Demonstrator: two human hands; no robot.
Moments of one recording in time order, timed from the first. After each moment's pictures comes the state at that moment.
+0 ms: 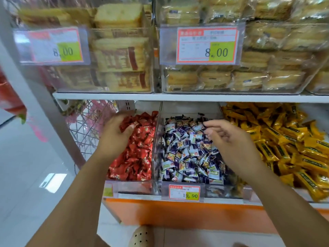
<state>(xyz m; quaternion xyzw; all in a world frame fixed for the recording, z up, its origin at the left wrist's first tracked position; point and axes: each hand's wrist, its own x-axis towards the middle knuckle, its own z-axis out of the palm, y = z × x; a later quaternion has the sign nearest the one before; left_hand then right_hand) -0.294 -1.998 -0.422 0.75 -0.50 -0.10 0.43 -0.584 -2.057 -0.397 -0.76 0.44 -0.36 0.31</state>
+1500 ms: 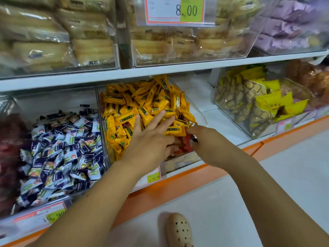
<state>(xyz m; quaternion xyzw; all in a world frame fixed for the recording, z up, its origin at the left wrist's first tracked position) -0.636 -2.084 -0.441 0.50 -0.86 0.00 0.08 -0.816 -2.081 -0.418 -0.78 0.60 -0.09 0.16</state>
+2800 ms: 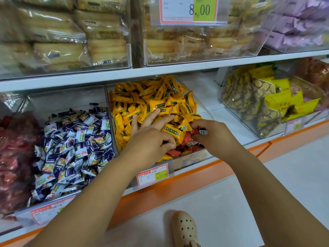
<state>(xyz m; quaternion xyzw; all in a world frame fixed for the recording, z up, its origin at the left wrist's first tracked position) -0.614 -2.078 -0.431 0.52 -0.83 -0.12 0.14 -0.816 -2.091 -0.429 -0.70 0.63 -0.26 0.23</state>
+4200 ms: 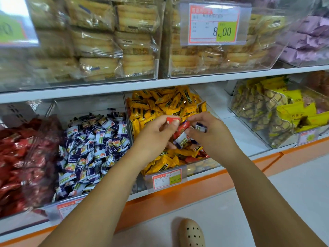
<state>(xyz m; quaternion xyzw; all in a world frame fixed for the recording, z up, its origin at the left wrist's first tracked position) -0.600 -2.072 -0.404 0.52 -0.60 -0.45 0.41 -0.761 -2.074 -0.395 -0.63 0.56 -0.41 0.35</state>
